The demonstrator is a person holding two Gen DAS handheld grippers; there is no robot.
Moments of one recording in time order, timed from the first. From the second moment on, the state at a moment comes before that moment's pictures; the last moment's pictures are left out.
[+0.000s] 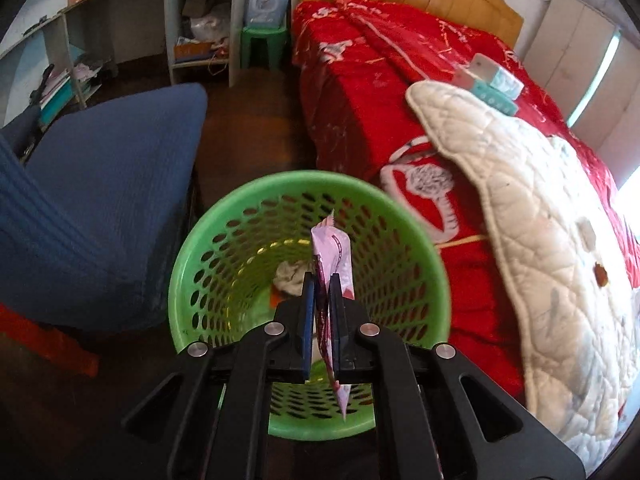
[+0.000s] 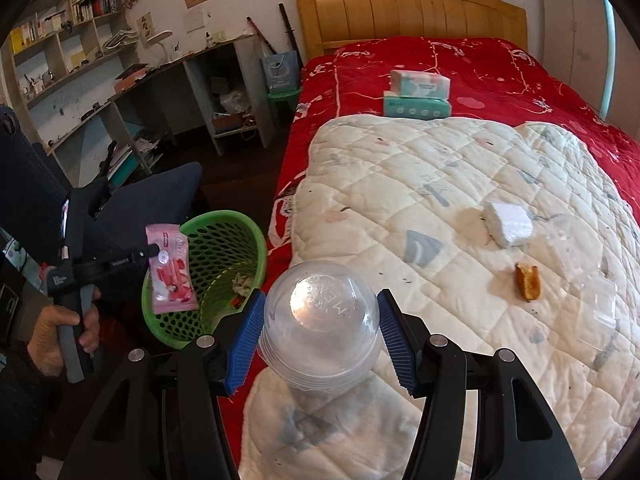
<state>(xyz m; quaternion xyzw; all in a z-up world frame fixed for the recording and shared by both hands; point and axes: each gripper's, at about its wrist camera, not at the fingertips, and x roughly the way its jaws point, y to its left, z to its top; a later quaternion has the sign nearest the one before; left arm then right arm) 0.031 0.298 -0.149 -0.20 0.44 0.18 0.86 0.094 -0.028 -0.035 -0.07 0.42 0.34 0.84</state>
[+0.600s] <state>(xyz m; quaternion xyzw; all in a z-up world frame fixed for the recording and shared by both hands) -0.028 0.315 -0.147 -0.26 0.42 0.21 0.85 0.087 0.049 -0.045 -0.10 0.42 0.39 0.81</state>
